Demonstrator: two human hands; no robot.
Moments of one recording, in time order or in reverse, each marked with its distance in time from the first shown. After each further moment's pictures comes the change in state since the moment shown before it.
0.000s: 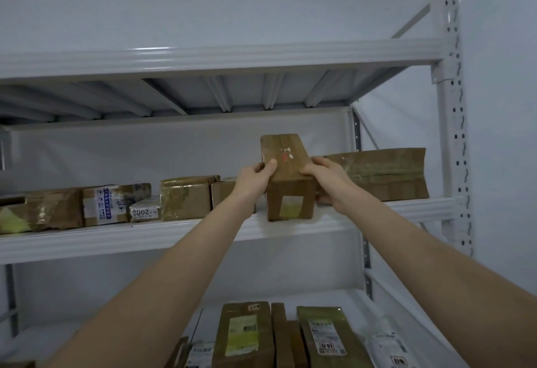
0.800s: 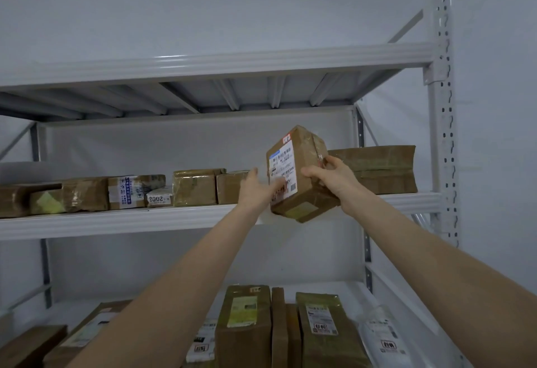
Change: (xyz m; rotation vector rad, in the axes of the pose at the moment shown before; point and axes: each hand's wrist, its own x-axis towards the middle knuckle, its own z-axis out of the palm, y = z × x) left_hand -0.054 -0.005 0.018 0.190 0.129 0.018; right_hand -0.050 -0.003 -0.031 0.022 -0.006 -0.060
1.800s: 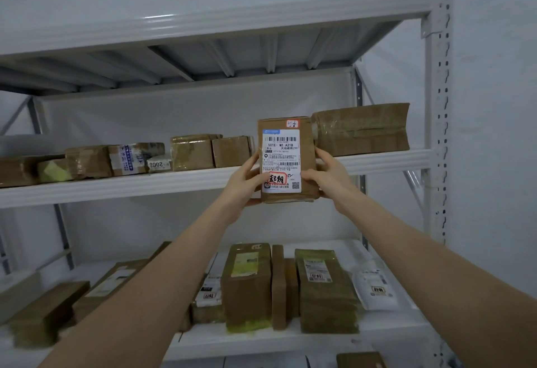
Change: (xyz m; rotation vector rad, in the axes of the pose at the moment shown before) left_hand -0.043 -0.054 -0.009 -0.281 -0.243 -0.065; right_hand -0.043 0.059 -0.002 -0.058 -0.071 -0.016
